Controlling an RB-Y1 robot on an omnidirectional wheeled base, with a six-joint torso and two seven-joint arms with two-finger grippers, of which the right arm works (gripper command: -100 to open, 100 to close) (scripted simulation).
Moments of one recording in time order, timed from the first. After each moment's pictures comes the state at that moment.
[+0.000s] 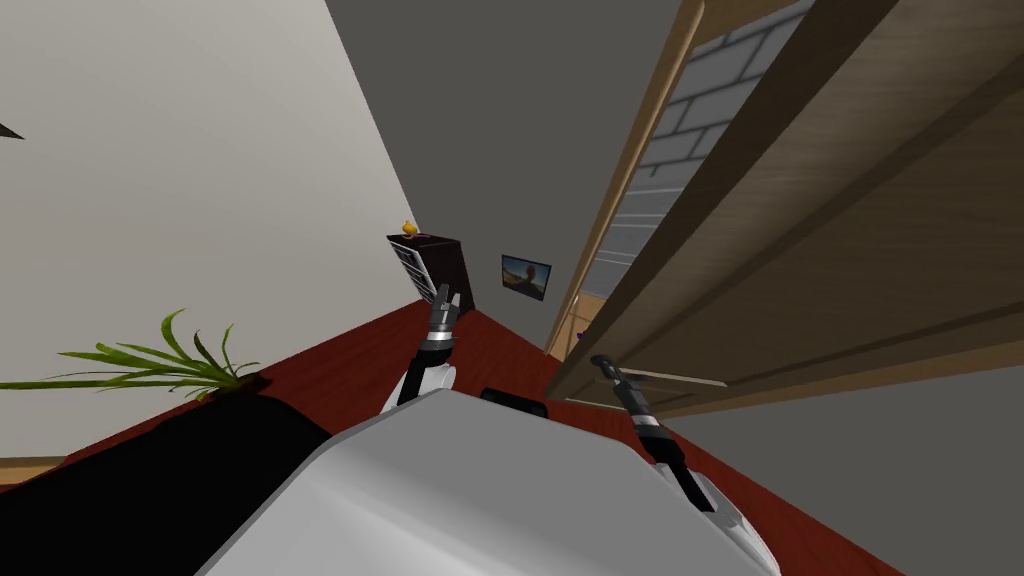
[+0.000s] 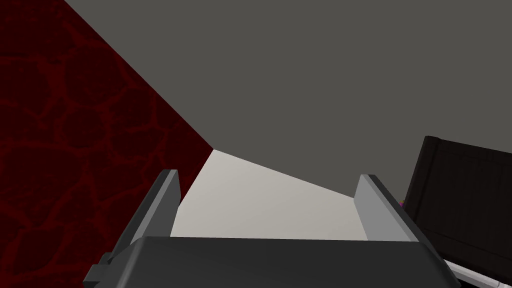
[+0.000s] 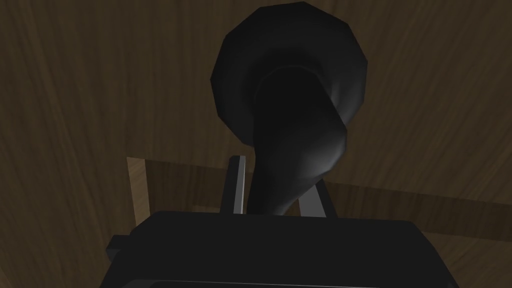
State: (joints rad) arm 0.13 -0.59 0.14 -0.74 -0.12 -1.00 -0.40
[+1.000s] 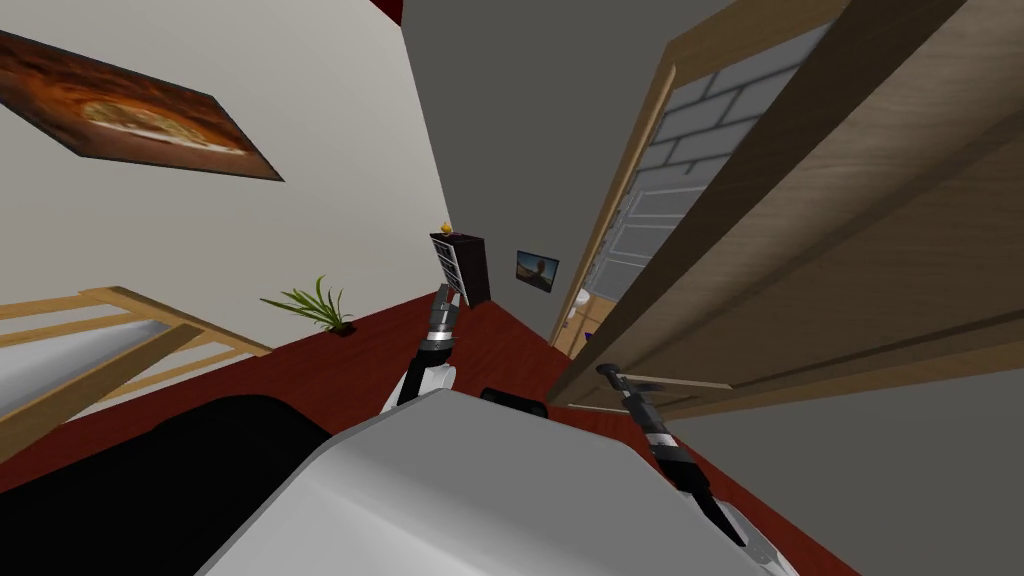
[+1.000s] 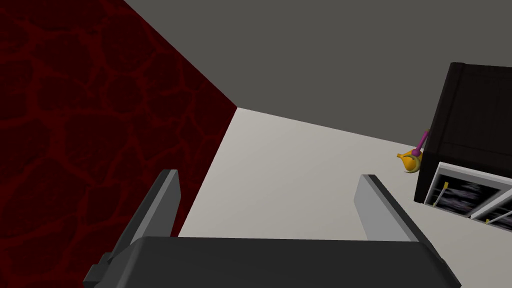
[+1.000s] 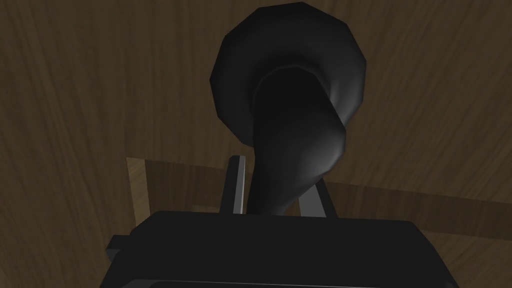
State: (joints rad) arm 0.17 -0.63 0.17 -0.67 -0.12 -1.13 -0.44
